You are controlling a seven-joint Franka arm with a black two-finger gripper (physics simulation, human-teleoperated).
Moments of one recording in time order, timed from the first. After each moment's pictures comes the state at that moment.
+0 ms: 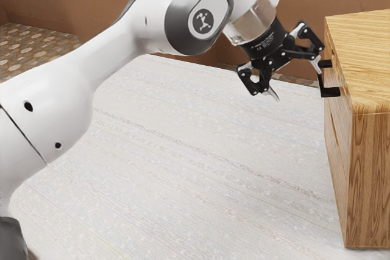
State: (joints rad) arm -0.30 0.41 0.10 -1.03 -0.24 1.88 -0.96
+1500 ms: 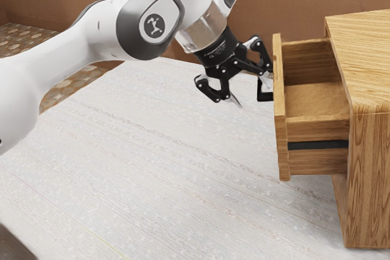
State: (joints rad) arm -0.24 0.18 0.12 -1.35 -0.24 1.91 -0.94
